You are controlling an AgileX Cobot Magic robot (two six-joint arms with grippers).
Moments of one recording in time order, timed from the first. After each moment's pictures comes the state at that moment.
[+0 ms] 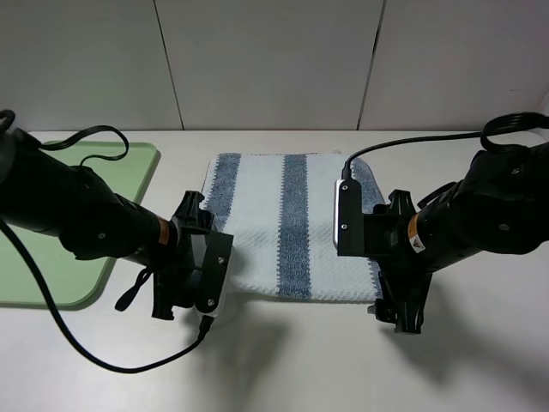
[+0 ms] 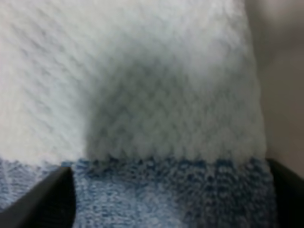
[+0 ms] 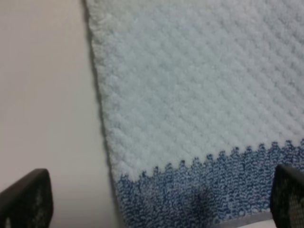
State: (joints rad) left arm -0.67 1.86 -0.64 0.23 -0.12 0.96; right arm 0.68 1.59 -0.59 -0.30 0.29 -0.50
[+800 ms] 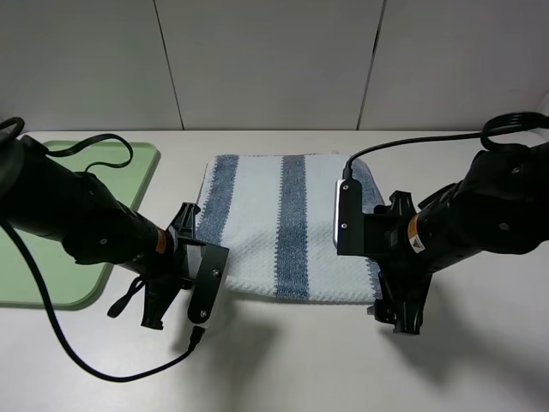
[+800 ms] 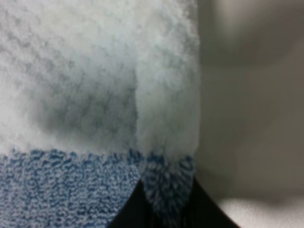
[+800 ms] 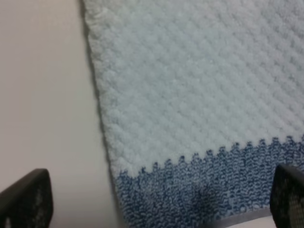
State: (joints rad) left arm -0.67 1.87 -0.63 0.25 -0.07 0.97; right arm 0.68 1.59 -0.59 -0.28 0.29 -0.50
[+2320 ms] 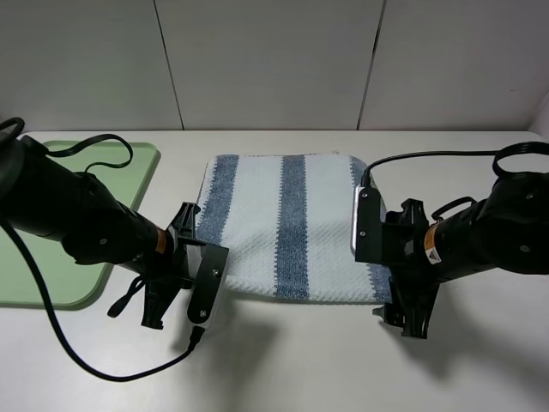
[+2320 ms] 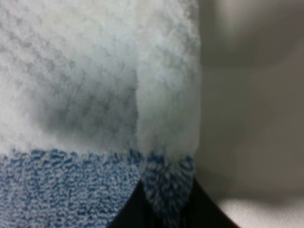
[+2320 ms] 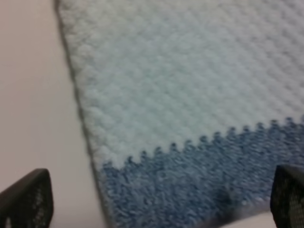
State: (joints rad) left arm -0.66 1.87 -0.63 0.25 -0.08 0.97; right arm 0.58 1.63 -0.49 -0.35 0.07 -0.49
